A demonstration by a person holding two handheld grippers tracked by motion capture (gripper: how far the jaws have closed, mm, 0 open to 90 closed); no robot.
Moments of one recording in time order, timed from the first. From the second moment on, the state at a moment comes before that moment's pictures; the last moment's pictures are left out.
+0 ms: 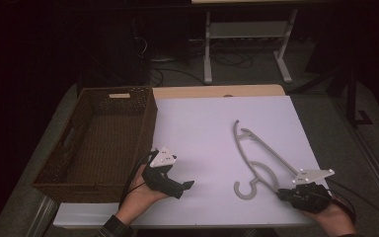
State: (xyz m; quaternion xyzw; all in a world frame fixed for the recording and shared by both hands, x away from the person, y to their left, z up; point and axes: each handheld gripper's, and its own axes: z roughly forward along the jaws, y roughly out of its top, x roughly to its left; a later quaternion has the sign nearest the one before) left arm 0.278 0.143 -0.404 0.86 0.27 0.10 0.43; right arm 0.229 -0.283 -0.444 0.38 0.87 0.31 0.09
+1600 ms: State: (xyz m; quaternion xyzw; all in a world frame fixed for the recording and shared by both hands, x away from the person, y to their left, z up) left arm 0.277 0.144 -0.403 0.86 0.27 0.09 0.43; right arm 0.306 -0.261 -0.417 0.38 0.85 0.35 0.13
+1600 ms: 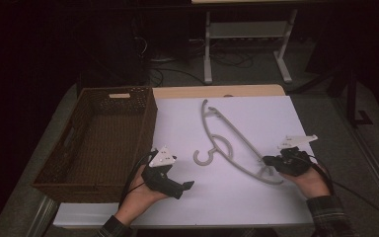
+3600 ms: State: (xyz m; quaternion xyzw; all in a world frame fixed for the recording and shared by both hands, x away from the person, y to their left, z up) left arm 0.285 0.135 -0.405 0.85 0.27 0.10 0.44; right arm 0.305 -0.153 -0.433 0.26 0.89 0.37 0.05
